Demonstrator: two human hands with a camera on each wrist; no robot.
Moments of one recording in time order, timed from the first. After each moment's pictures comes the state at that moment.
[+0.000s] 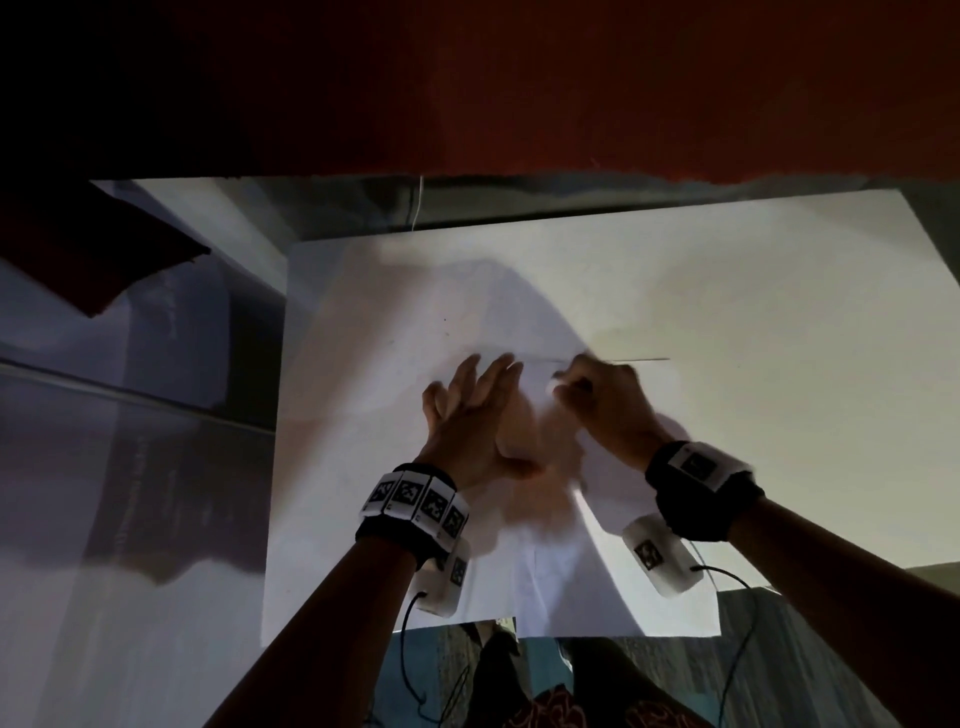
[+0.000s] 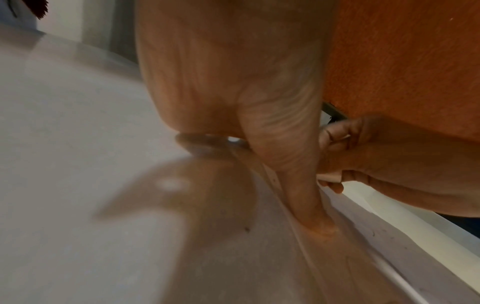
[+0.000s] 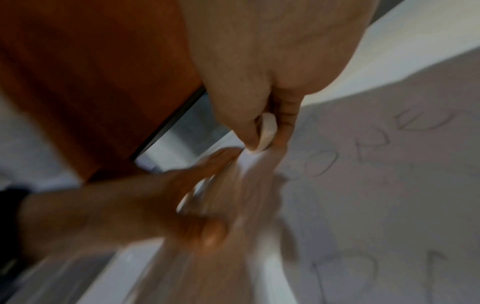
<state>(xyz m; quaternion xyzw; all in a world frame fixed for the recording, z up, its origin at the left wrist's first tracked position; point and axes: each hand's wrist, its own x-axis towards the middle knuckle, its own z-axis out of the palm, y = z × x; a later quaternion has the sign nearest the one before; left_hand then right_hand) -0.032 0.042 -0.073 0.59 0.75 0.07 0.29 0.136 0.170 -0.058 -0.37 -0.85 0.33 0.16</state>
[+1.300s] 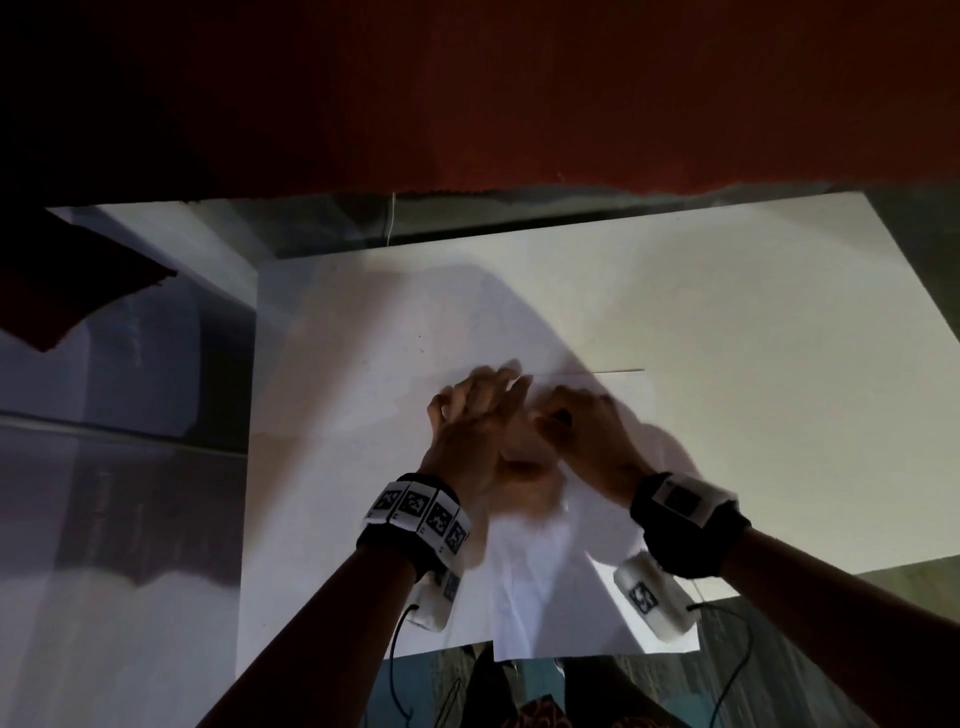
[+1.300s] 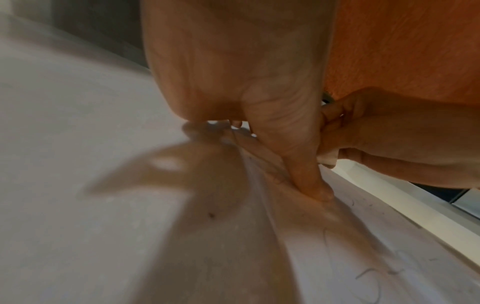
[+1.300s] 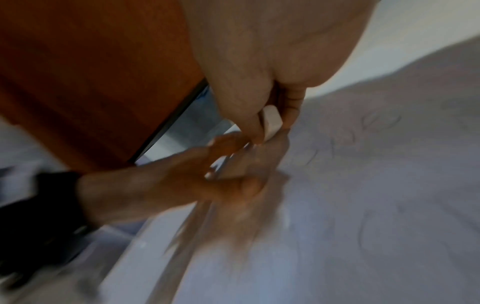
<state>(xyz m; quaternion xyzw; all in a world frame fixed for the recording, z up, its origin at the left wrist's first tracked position) -0.011 0.062 -0.078 0.63 0.73 0.11 0.22 0.145 0.153 -0.049 -0.39 -0.85 0.32 0.14</state>
